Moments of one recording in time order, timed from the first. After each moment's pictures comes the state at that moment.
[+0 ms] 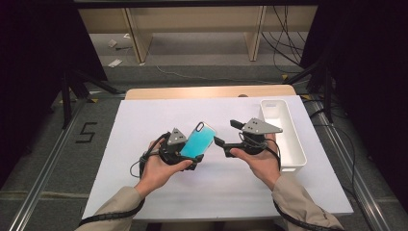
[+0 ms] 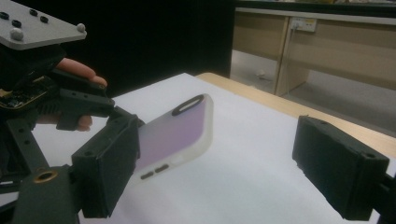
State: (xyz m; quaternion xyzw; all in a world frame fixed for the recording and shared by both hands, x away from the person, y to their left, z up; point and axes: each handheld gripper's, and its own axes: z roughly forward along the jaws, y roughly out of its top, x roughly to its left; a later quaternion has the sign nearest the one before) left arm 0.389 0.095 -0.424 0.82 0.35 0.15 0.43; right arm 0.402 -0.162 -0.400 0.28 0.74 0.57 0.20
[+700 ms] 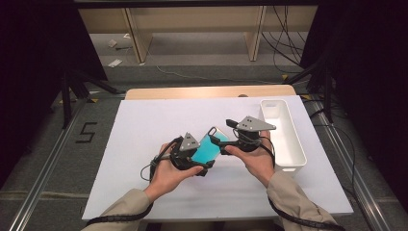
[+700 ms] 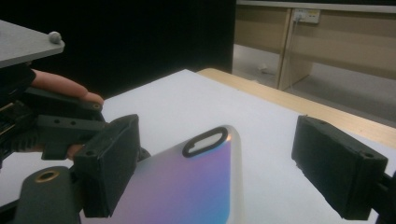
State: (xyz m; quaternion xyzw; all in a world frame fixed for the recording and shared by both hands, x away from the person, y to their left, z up) left arm 0.377 0.066 -0.426 0.83 0.32 0.14 0.44; right arm 0.411 -0.151 -0.403 0.29 0.75 0.57 0.19
